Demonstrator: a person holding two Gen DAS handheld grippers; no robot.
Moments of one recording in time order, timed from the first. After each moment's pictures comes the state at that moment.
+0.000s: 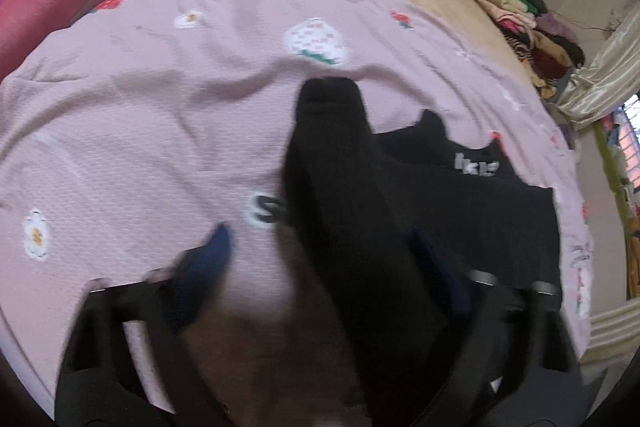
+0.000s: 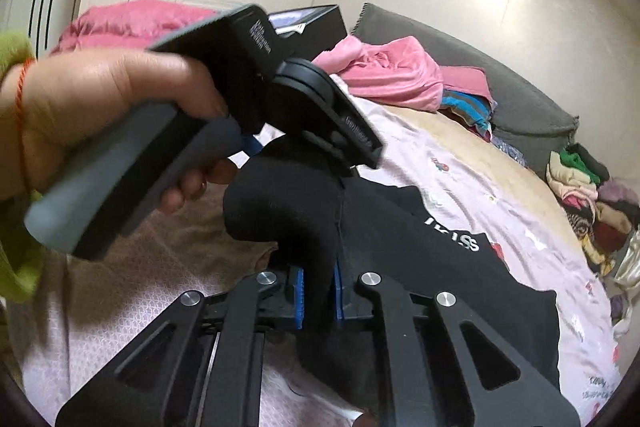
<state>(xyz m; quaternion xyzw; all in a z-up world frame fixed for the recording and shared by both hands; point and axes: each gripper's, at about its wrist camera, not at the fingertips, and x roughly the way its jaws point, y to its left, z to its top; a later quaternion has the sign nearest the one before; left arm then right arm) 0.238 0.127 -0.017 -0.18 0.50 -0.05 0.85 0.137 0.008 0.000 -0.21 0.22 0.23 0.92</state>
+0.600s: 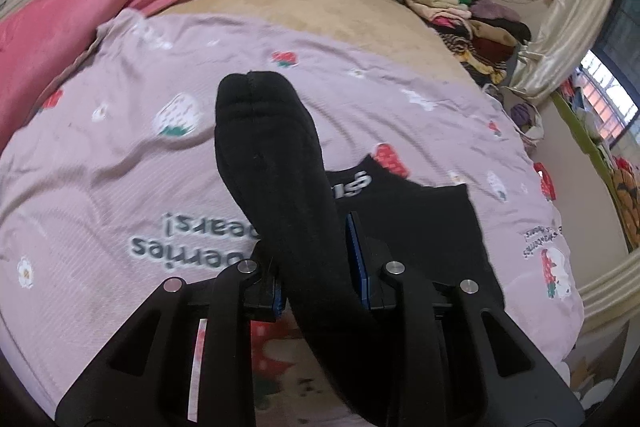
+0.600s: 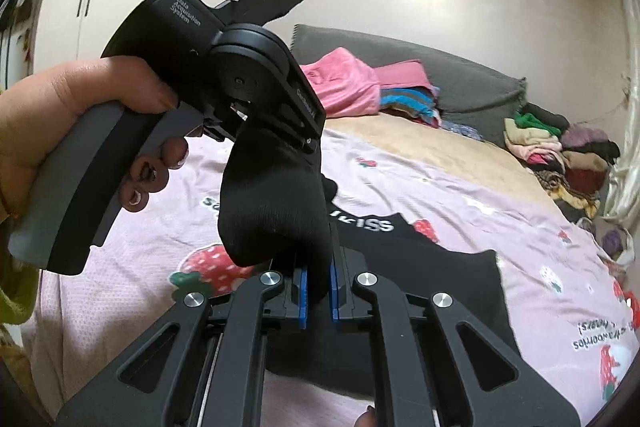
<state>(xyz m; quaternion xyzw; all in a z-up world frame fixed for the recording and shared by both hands) 0.227 0.016 0.063 -0.11 0.43 -0.11 0.89 0.114 -0.099 0.037 -0.11 0.19 0.15 0.96</state>
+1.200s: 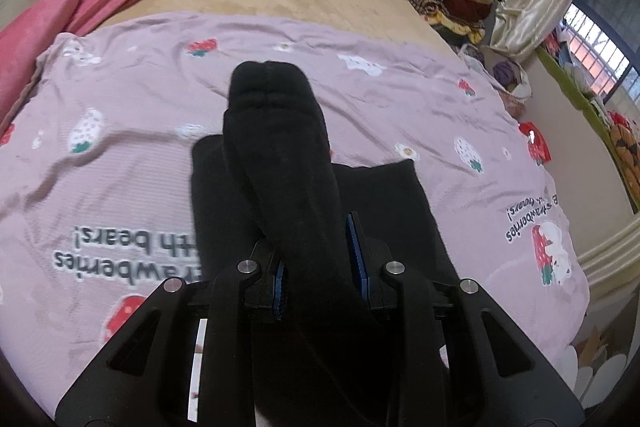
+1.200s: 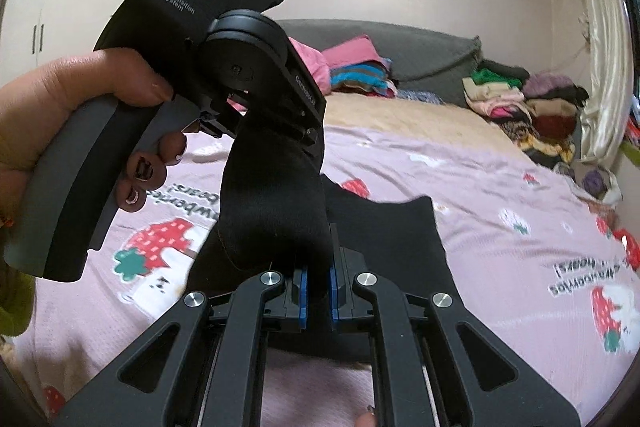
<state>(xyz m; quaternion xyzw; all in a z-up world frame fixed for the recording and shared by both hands) 0.249 -0.100 0.049 -0.06 0.46 -0.15 0.87 0.109 -0.187 0.016 -0.04 0.22 0.09 0.97</state>
